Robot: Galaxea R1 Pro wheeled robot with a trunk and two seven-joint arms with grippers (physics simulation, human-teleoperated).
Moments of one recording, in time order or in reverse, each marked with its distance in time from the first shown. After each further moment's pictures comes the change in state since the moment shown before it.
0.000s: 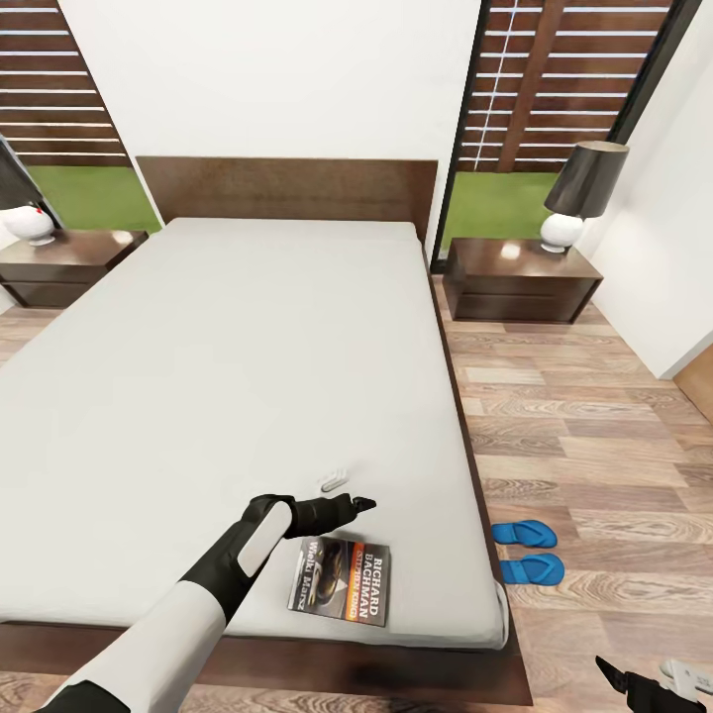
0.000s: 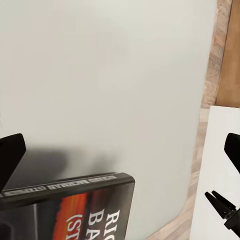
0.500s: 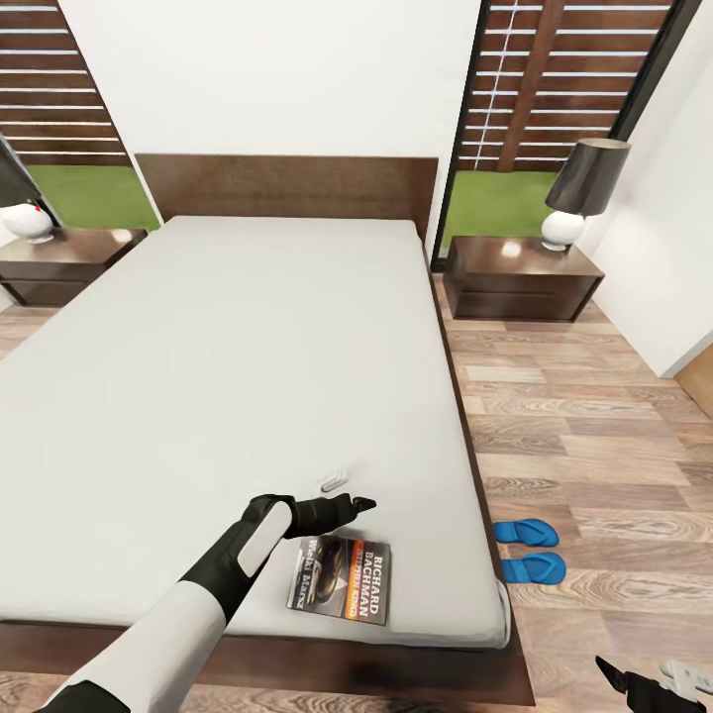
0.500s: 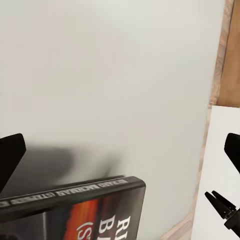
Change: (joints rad) left arm 0.000 0.000 0.000 0.000 0.000 0.000 0.000; right arm 0.000 0.000 0.000 0.000 0.000 0.000 0.000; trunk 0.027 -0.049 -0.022
